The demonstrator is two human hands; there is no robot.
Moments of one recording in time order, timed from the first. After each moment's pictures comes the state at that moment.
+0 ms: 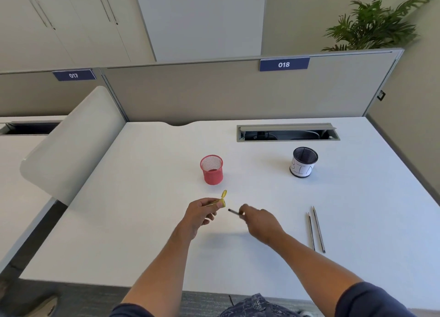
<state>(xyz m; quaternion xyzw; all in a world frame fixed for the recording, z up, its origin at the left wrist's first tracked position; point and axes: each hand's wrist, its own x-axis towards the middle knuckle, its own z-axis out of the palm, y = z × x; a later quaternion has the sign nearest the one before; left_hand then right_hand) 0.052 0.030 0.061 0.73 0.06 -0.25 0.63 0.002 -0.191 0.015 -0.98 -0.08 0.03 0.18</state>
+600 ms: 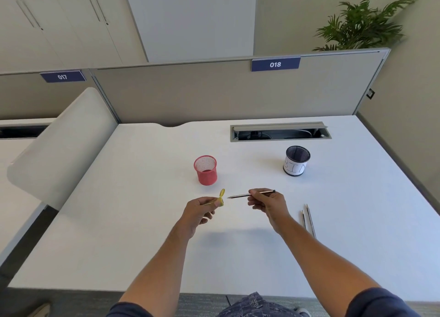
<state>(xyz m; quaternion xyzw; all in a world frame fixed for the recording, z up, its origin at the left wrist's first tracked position) 0.054 0.020 0.065 0.73 0.04 -0.26 0.63 0.014 -0.230 0.040 -0.58 0.19 0.00 0.79</state>
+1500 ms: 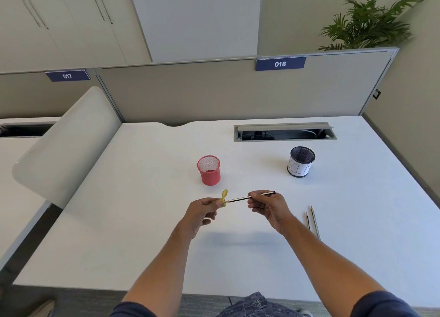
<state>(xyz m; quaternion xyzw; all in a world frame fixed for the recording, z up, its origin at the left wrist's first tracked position) 0.064 0.023 0.051 0.72 0.06 -0.28 0.64 0.021 -0.228 0.038 -0.52 0.15 0.06 0.84</state>
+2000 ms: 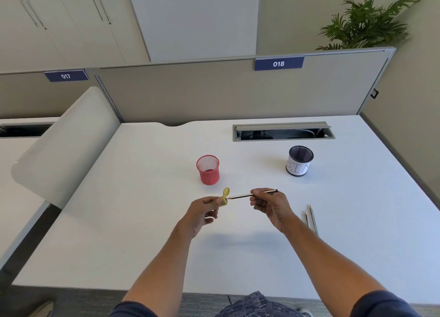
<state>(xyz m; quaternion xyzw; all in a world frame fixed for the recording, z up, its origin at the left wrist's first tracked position) 0.060 0.019 0.057 0.69 0.03 -0.30 0.66 0.020 -0.233 0.038 -0.51 0.16 0.05 0.84</state>
